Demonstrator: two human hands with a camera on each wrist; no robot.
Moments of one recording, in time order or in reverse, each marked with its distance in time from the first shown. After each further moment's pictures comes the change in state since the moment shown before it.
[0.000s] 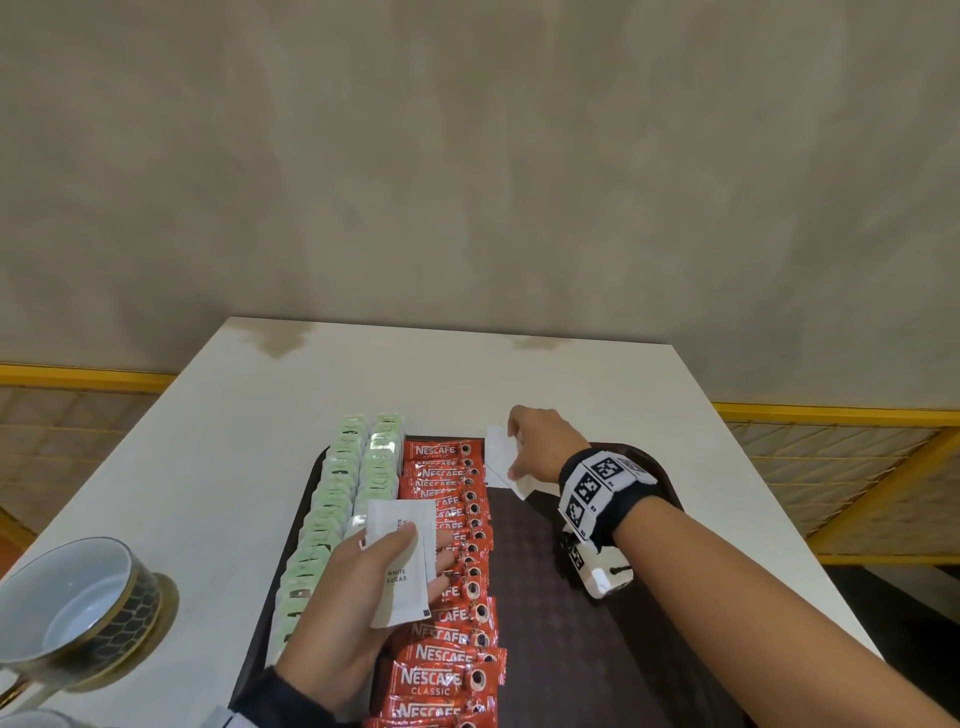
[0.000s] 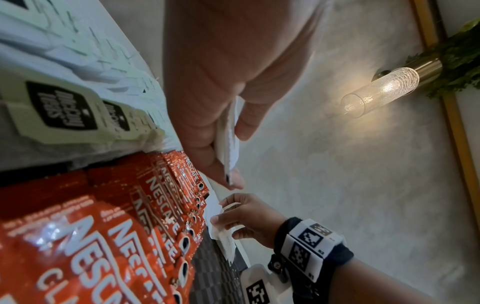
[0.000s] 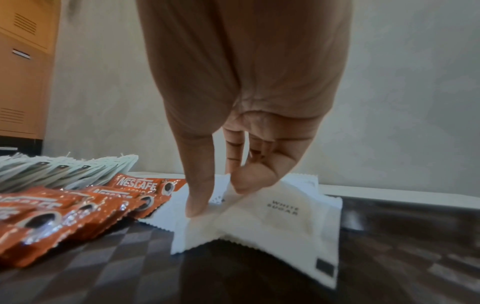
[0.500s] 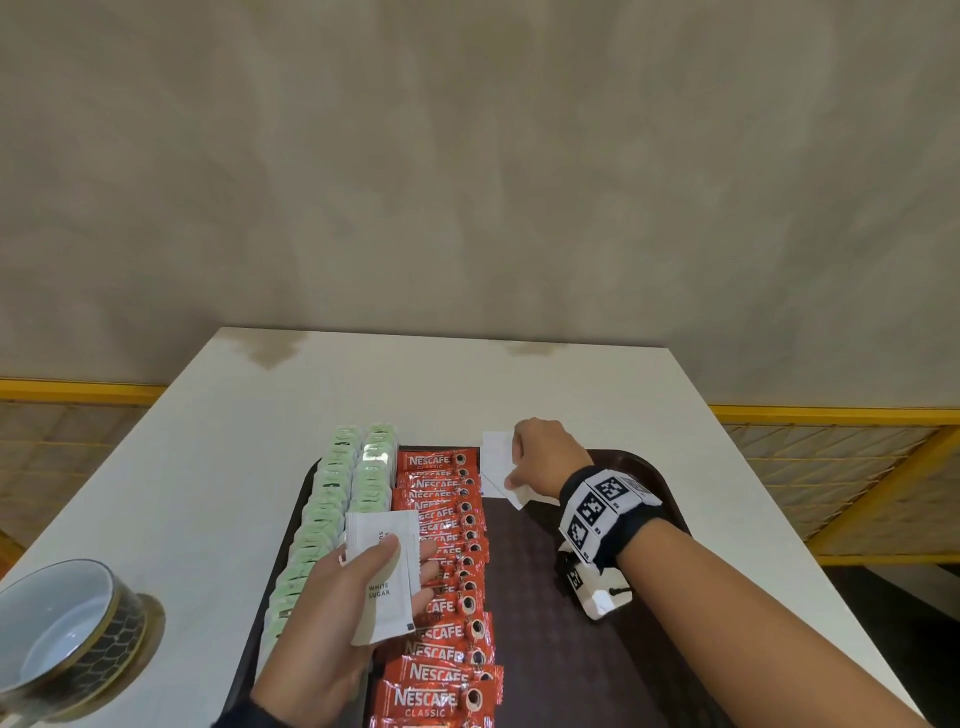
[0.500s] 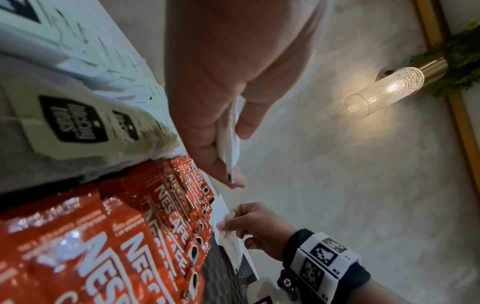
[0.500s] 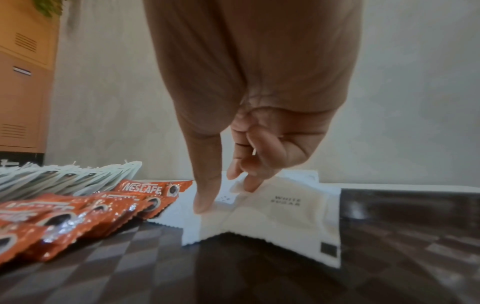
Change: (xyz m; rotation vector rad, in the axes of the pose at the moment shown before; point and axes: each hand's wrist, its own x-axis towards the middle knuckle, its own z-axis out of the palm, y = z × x) left_hand 0.008 0.000 -0.008 -0.020 0.011 0.004; right_hand -0.003 0.003 0.003 0.020 0.044 0.053
